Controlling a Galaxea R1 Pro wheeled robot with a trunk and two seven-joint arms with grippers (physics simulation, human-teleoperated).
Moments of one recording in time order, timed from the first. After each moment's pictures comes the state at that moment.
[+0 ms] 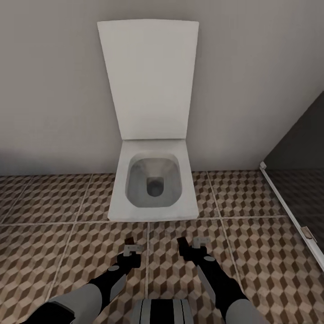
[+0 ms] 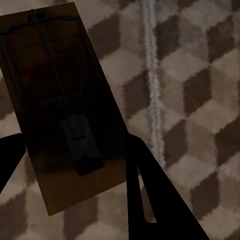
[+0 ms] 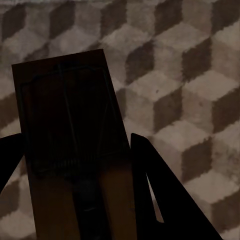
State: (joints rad) left arm -0.74 -0.12 -0.29 -0.09 0.29 -0.17 0.01; right arm -0.55 0.12 0.12 -0.65 -0.07 0.21 -0.06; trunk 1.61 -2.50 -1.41
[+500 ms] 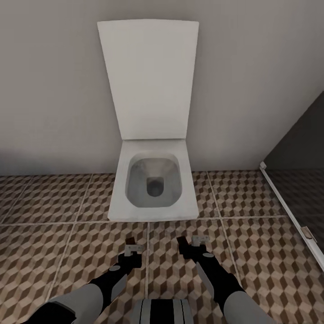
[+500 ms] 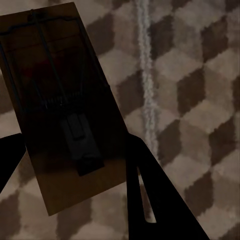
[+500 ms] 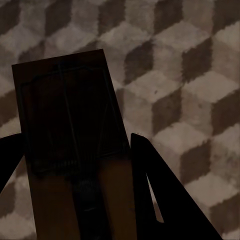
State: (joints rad) left arm -0.74 -0.13 -0.29 -0.09 0.29 -0.17 0.01; right arm -0.60 0.13 0.12 -0.57 -0.07 0.21 -0.06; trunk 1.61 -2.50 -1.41
